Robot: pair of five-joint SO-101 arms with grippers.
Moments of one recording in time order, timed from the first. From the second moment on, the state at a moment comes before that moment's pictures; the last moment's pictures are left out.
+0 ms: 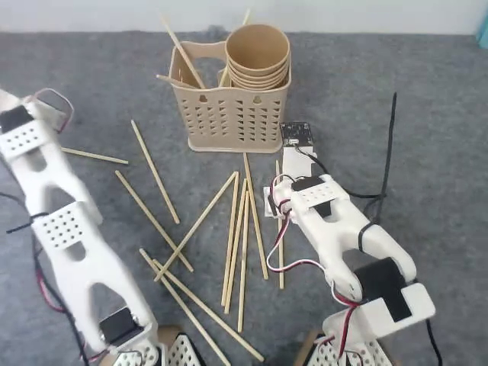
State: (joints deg) left arm -37.7 69.2 -73.8 75.1 38.7; right arm -24.9 1.9 40.9 37.5 -17.4
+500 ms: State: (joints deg) left arm -42.9 77.6 -90.9 91.4 40.9; right arm -24.9 1.9 40.9 37.5 -17.4
